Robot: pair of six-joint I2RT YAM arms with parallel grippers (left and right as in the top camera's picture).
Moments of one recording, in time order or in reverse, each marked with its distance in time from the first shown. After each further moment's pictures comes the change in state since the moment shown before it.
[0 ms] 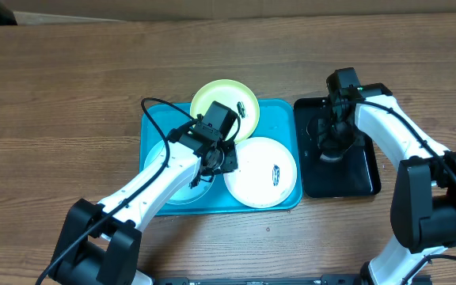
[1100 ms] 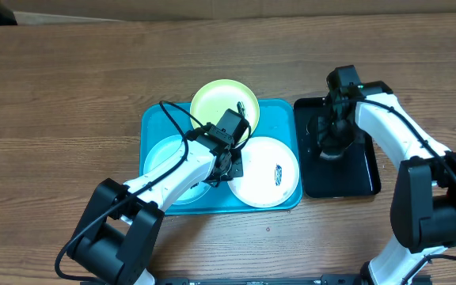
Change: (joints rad) left arm -0.052 0.115 0.000 0.011 -0.039 -0.007; right arm 0.000 0.000 0.037 -0.028 0.000 0.000
